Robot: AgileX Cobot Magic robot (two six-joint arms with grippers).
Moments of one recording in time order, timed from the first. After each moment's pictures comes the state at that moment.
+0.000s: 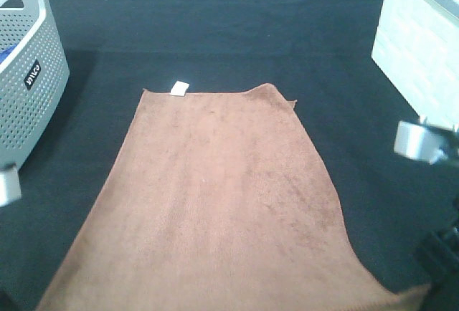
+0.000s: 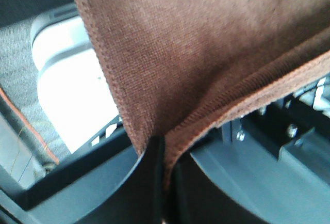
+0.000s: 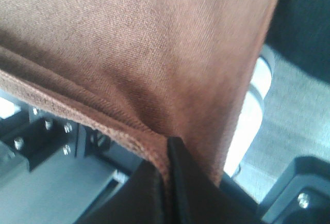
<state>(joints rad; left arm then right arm) -0.51 1.19 -0.59 -0.52 1.16 -0.07 0.34 1.16 -0.60 0.41 1.19 -0.12</state>
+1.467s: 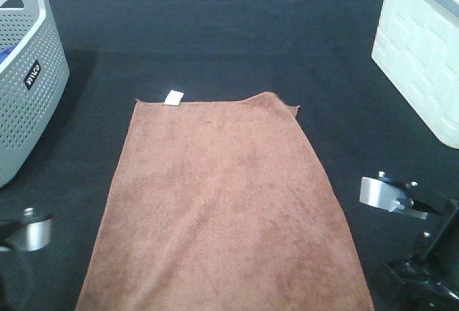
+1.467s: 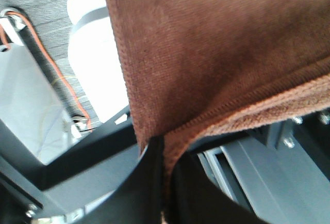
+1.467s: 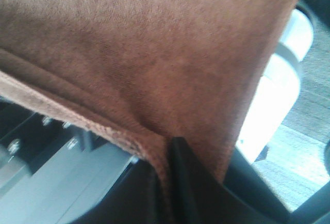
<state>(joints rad) -0.64 1.40 -0.59 -0.44 1.09 -0.22 0.33 1.42 -0.51 0.54 1.06 -0.25</state>
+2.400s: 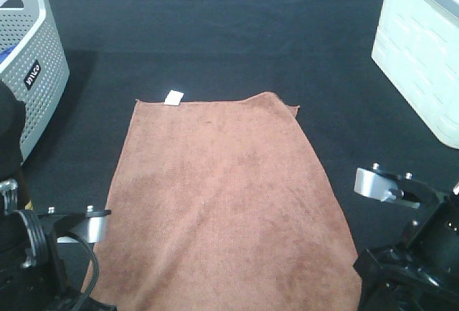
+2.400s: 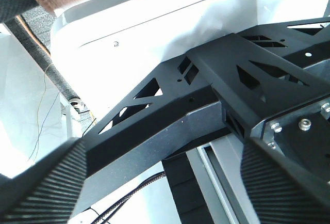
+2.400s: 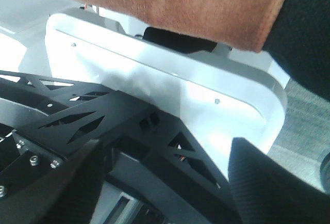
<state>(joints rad) -0.64 1.62 -0.70 -0.51 1.10 -0.09 0.33 1.46 -0.52 0.54 0.95 -0.25</state>
